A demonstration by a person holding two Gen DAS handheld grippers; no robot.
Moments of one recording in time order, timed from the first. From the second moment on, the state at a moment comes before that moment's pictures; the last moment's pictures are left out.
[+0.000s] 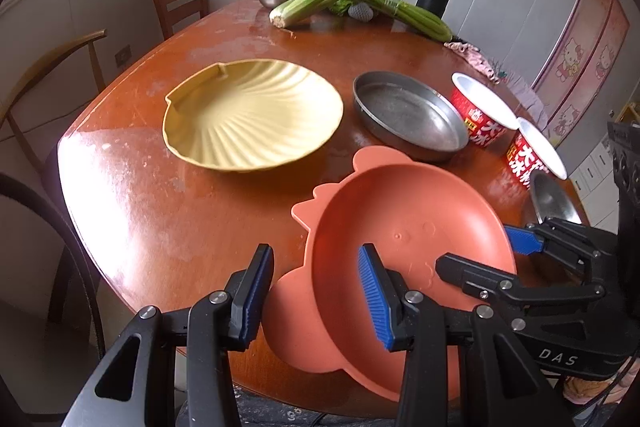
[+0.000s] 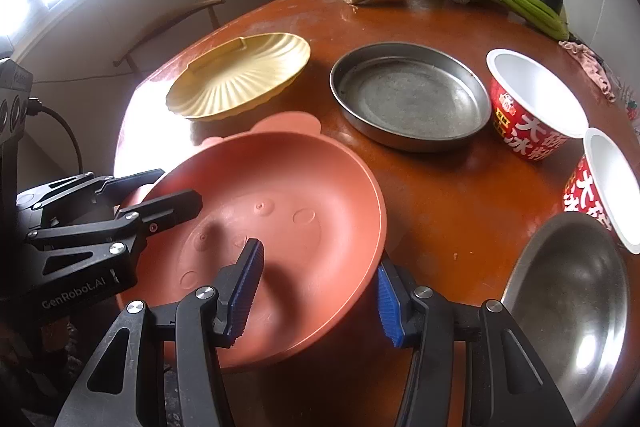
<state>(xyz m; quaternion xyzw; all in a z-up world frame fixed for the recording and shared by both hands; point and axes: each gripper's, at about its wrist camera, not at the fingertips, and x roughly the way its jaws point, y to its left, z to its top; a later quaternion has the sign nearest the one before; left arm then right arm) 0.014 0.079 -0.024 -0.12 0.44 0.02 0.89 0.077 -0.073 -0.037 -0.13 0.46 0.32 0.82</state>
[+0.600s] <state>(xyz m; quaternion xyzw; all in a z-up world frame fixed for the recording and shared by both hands) 0.016 0.096 0.003 -0.11 0.41 0.03 0.90 0.073 -0.057 -0.009 -0.13 0.43 0.32 0.83</state>
